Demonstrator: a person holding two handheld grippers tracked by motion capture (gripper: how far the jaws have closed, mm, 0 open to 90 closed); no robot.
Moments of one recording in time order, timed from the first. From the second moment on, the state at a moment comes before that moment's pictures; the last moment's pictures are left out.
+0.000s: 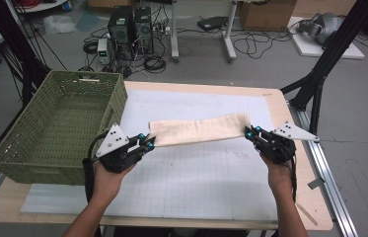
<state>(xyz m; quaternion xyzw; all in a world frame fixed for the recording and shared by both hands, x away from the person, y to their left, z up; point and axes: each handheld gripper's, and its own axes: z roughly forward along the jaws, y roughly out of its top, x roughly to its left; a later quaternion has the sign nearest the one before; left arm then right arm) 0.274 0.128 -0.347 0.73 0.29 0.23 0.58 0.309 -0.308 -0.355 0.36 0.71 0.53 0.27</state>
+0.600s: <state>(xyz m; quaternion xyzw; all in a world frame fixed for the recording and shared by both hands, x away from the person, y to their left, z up) 0.253 0.159 -0.336 0.71 0.29 0.26 0.58 0.331 -0.279 -0.340 0.31 0.73 0.55 0.26</state>
